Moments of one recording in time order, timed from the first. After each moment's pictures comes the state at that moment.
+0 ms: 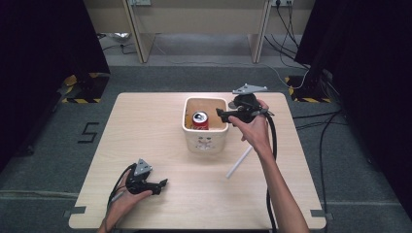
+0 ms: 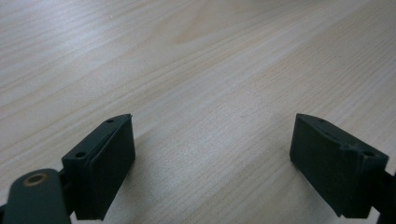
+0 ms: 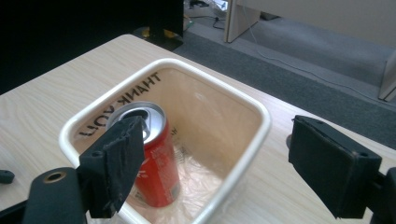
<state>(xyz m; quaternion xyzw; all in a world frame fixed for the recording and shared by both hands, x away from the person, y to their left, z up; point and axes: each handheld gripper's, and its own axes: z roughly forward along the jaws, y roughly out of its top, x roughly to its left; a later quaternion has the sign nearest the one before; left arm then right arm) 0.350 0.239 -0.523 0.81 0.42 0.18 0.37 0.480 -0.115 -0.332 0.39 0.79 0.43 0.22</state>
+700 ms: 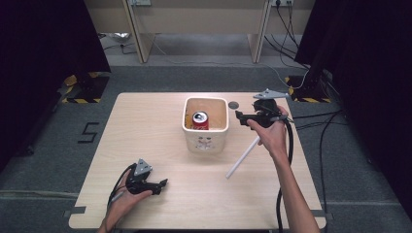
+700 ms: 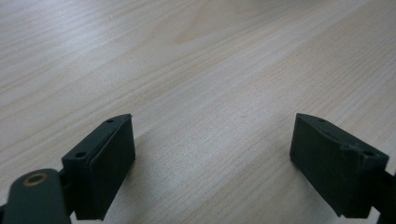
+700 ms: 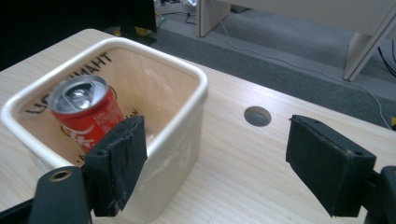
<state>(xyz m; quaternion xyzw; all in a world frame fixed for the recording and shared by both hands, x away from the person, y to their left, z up) 0.350 0.239 -0.523 0.81 0.42 0.18 0.37 0.470 -0.166 -0.341 0.43 0.76 0.42 0.24</state>
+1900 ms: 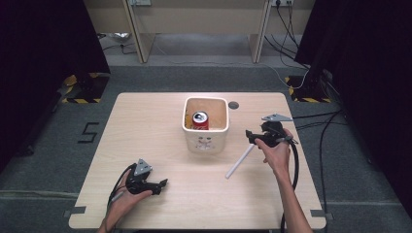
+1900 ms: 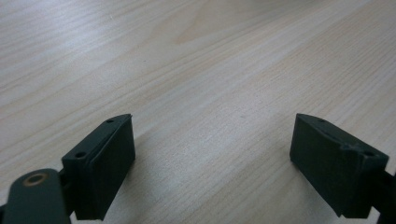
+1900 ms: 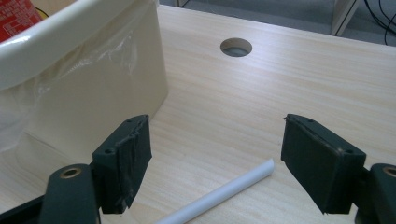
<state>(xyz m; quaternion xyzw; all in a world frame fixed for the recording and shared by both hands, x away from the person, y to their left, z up) 0.350 0.239 -0.523 0.81 0.42 0.18 0.37 0.459 -0.201 -0.423 0.49 0.75 0.38 0.23</state>
